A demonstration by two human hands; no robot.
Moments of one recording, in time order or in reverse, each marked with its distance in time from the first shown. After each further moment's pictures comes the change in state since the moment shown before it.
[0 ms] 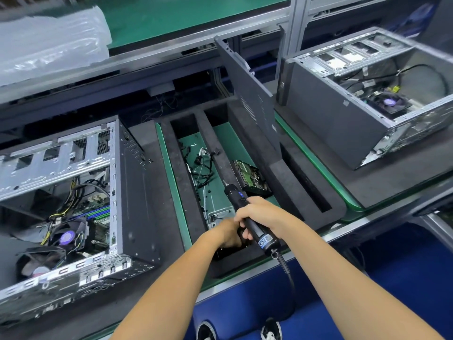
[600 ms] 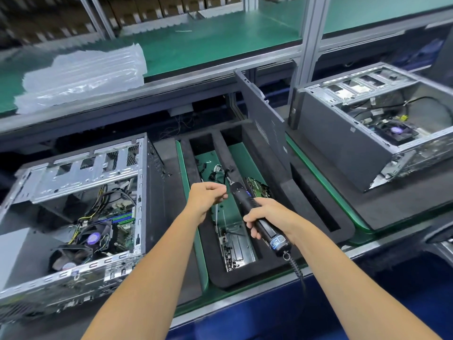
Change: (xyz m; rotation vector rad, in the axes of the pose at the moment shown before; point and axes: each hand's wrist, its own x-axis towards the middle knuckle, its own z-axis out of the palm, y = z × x) left_hand -0.047 -0.043 -0.095 -1.287 0.768 0.008; right_hand -0.039 -0.033 0.000 0.058 -0.107 -0.214
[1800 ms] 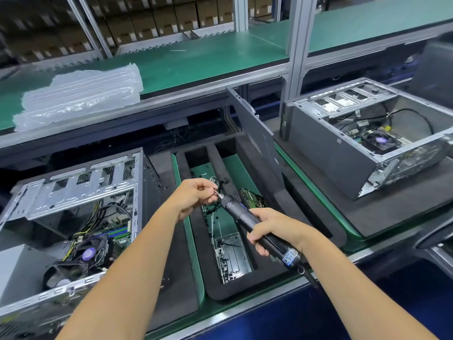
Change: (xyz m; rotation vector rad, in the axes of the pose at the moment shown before) left_hand 0.000 0.050 -0.026 -0.017 -0.295 0.010; right_hand -0.028 -0.015 -0.010 -0.121 -0.157 -0.005
